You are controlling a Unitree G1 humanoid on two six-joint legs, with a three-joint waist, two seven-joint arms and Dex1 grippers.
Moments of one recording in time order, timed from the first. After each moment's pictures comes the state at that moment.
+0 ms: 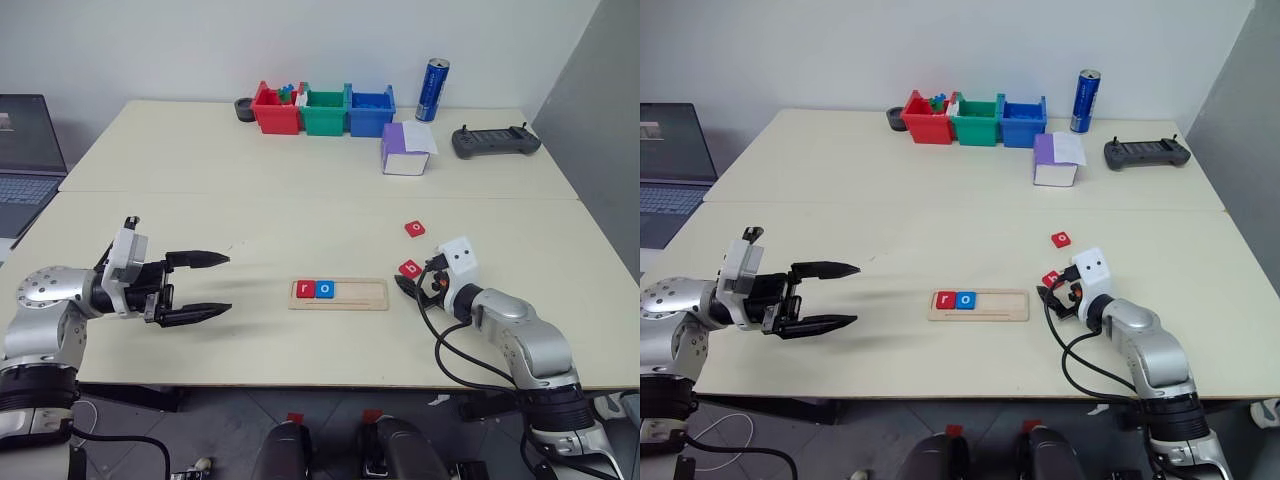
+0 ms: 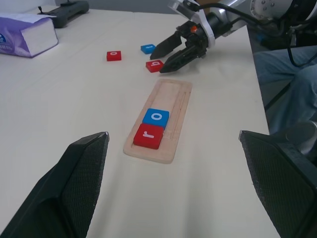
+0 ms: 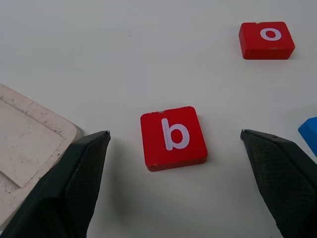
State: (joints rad) left arm -0.35 0.90 0.15 0.38 -0.59 -0.01 -1.61; right arm -0.30 -0.37 0.04 -0.14 0.26 0.71 0.41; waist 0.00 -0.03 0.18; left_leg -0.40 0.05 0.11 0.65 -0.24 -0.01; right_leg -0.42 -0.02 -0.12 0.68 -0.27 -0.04
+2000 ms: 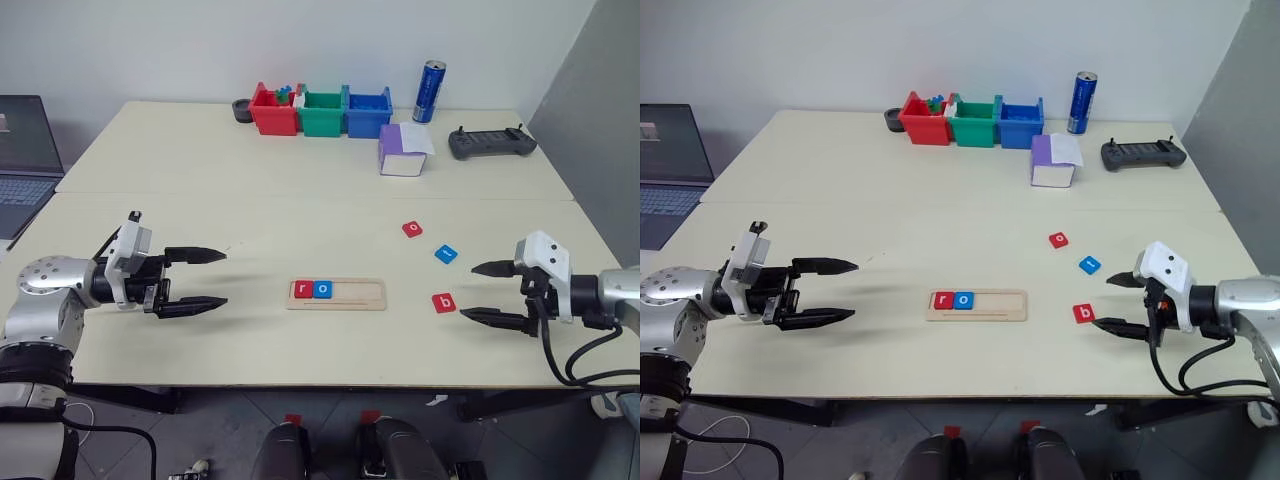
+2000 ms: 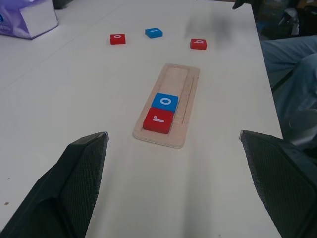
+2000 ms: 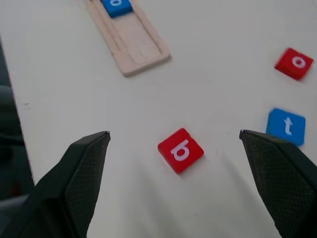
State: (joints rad) left arm -0.46 0.97 -0.03 0.55 -0.65 -0.09 -1.61; right arm -0.27 -0.99 -0.04 -0.16 0.38 0.47 1.26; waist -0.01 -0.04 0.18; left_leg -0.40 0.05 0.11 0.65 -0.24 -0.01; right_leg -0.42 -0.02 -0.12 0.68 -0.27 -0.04
